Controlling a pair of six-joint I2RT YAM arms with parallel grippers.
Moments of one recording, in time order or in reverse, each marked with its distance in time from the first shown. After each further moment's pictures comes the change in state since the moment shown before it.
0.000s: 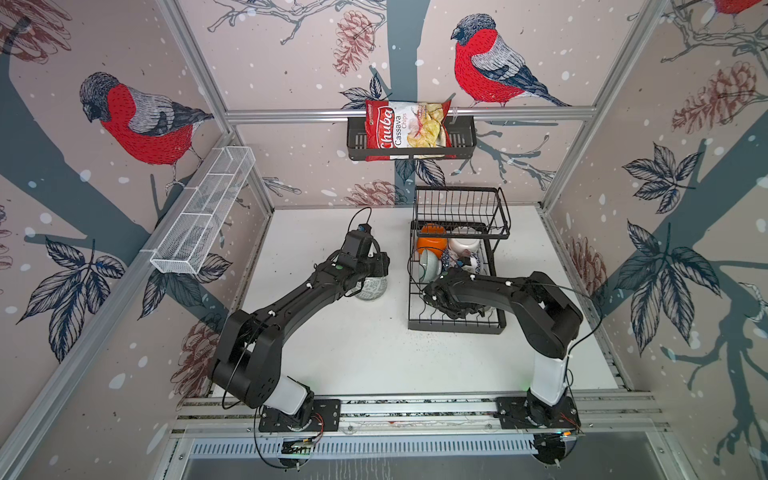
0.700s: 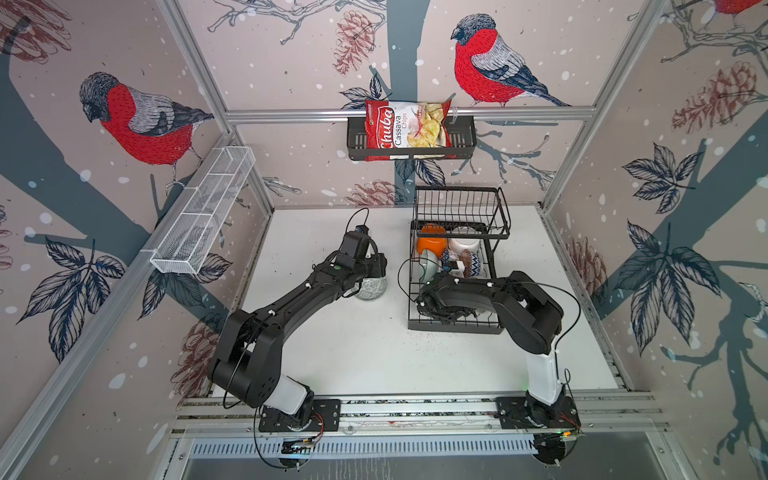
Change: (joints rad) left arm 0.017 0.001 -0.015 -0.002 0.003 0.000; right arm 0.077 0.110 0.065 -0.125 0.053 0.022
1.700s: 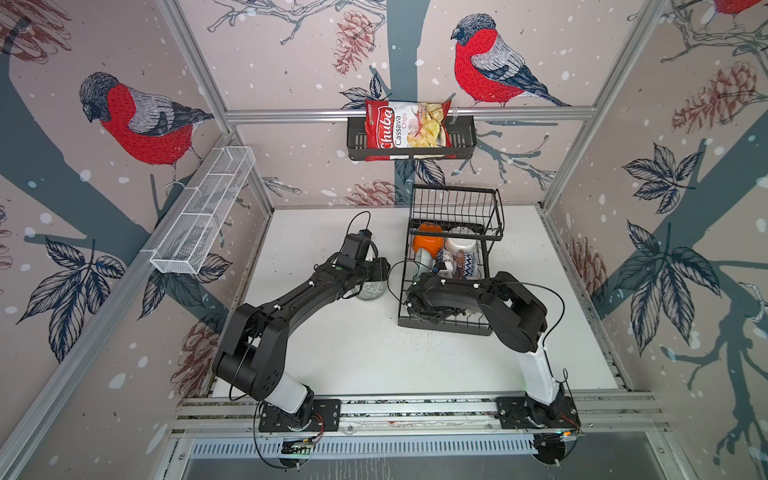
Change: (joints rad) left arm 0.010 0.039 -0.034 0.030 0.129 -0.002; right arm 0.055 0.095 0.134 -0.108 -0.043 -0.015
